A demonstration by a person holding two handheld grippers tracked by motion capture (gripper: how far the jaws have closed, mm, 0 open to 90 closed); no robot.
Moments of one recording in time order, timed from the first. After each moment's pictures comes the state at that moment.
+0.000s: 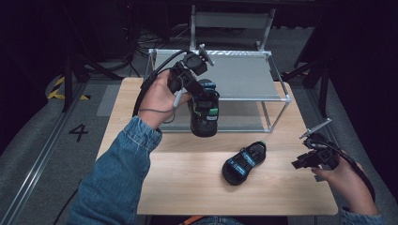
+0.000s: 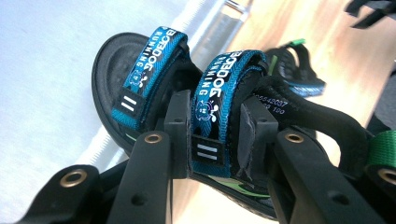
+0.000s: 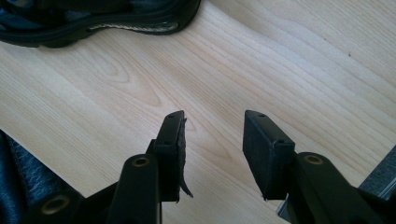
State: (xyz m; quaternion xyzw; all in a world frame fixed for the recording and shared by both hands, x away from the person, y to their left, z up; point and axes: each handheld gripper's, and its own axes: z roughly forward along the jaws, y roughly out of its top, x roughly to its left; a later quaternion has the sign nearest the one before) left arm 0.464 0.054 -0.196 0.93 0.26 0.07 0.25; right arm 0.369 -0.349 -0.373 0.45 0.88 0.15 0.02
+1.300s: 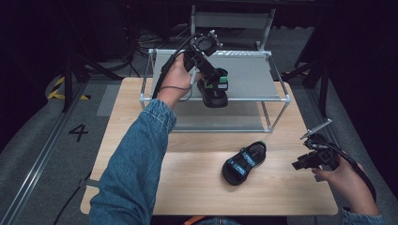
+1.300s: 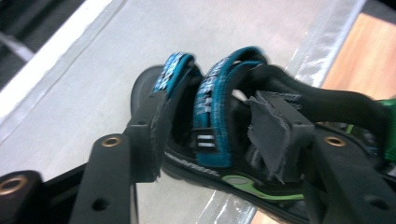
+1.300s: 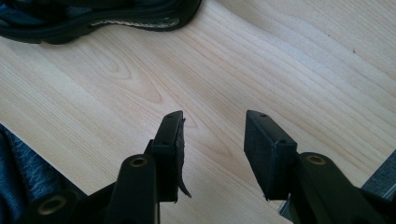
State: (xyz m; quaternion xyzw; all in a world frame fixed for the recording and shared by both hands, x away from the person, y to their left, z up) left arm 0.539 0.030 -0.212 0.91 0.26 0.15 0.28; right arm 0.369 -0.350 -0.375 0.45 0.88 0.15 0.01
